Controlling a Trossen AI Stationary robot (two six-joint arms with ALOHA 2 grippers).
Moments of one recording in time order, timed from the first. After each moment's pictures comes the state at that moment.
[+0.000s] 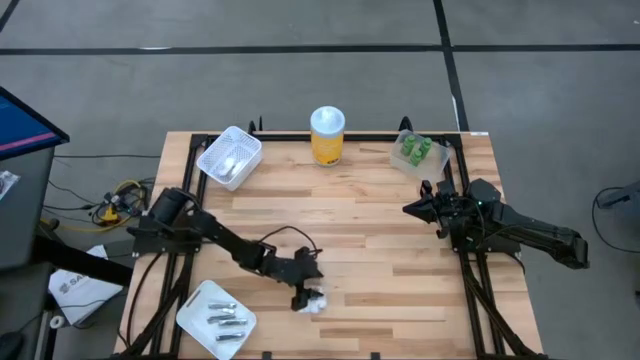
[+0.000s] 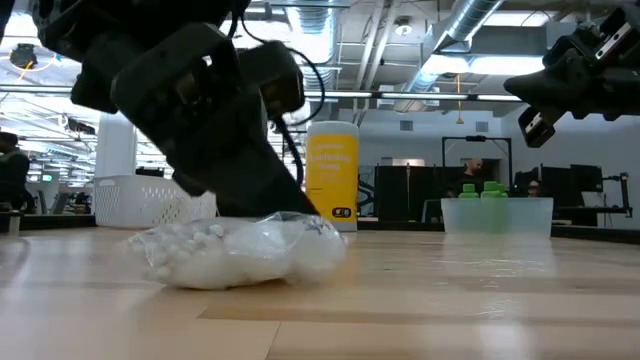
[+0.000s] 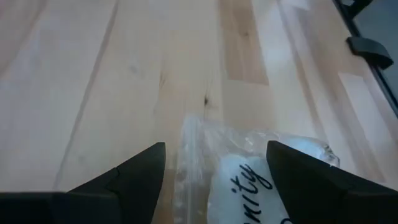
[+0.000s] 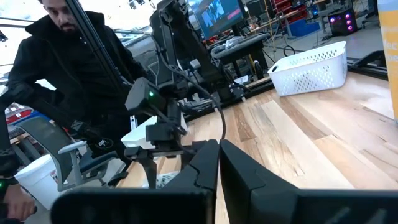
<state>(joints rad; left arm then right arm) -0.39 1.94 0.84 0.46 -0.15 -0.45 -0.37 0.05 0.01 0.07 -0.44 0.43</state>
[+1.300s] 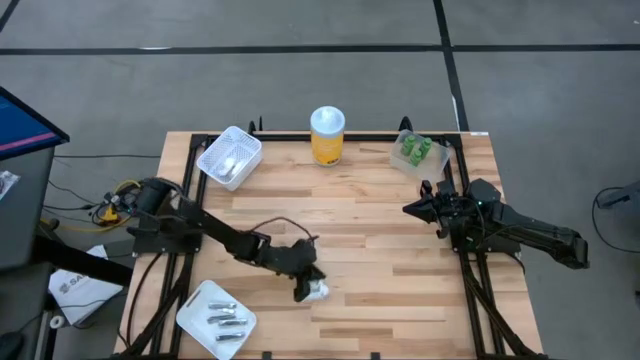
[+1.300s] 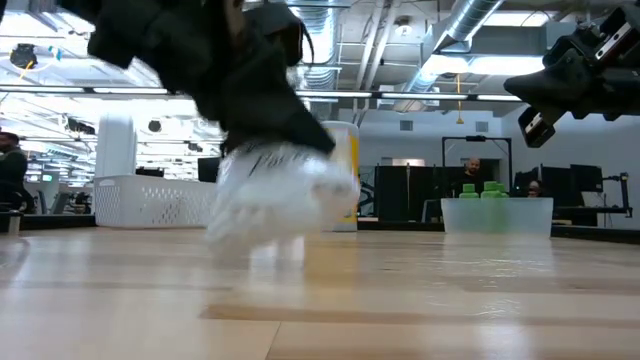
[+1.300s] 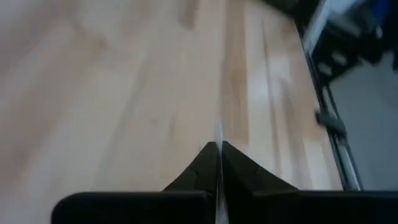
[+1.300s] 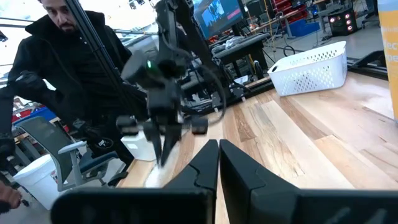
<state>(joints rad) -0.35 1.78 0.84 0.38 -0.15 -0.61 -0.37 0.05 0.01 0.07 -0.44 0.43</state>
